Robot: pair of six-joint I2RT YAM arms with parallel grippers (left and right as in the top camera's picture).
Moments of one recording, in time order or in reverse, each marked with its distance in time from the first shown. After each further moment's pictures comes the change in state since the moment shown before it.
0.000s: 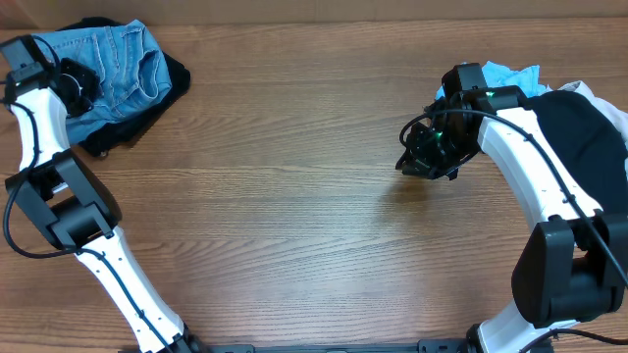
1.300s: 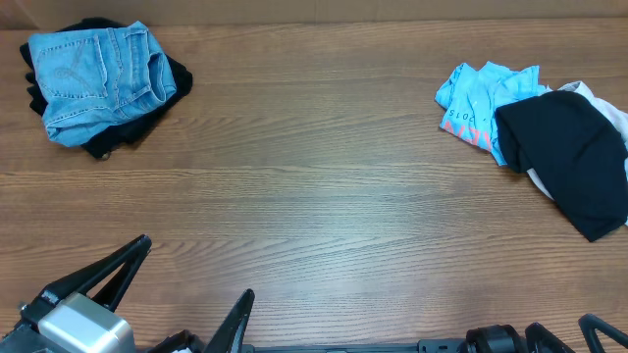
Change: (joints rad) left arm -0.006 -1.593 0.142 -1.085 0.688 0.779; right arm 0.000 -1.210 0.436 -0.529 0.240 0.050
